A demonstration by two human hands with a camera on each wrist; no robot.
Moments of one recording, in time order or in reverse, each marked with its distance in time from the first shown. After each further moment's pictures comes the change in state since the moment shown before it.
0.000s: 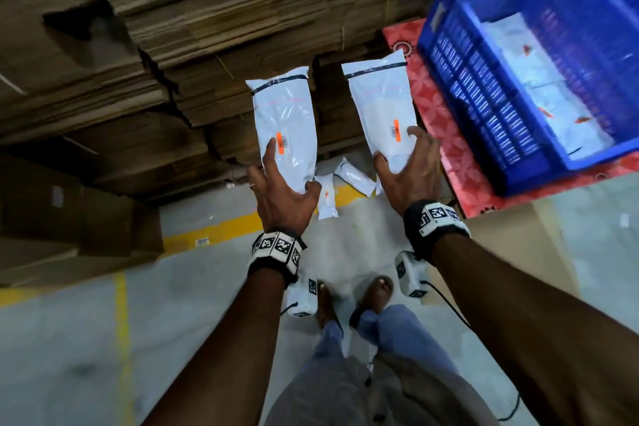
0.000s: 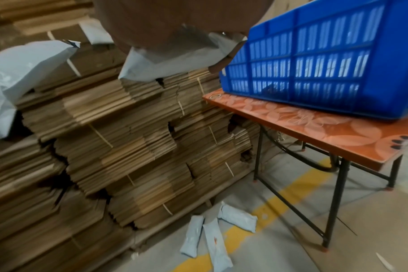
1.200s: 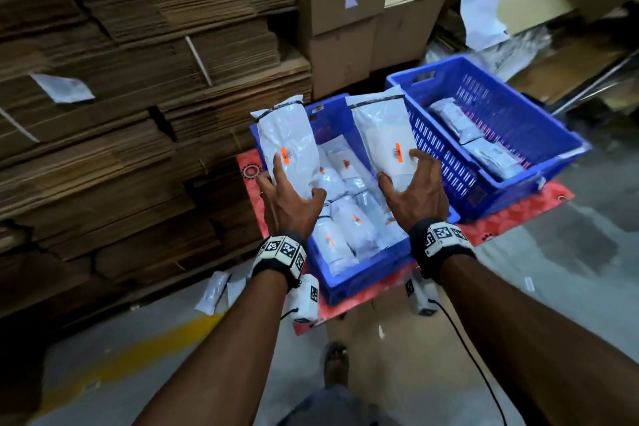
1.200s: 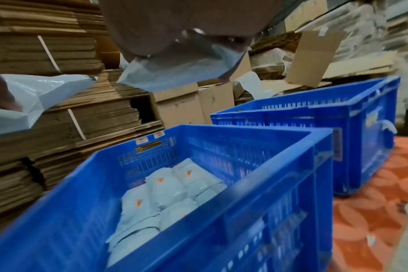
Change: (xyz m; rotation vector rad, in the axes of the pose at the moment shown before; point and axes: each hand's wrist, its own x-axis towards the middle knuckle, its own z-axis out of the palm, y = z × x) left_hand -0.006 0.364 0.284 -0.104 -0.017 0.201; right_hand 0.254 0.228 -0.289 -0.121 0.180 0.056
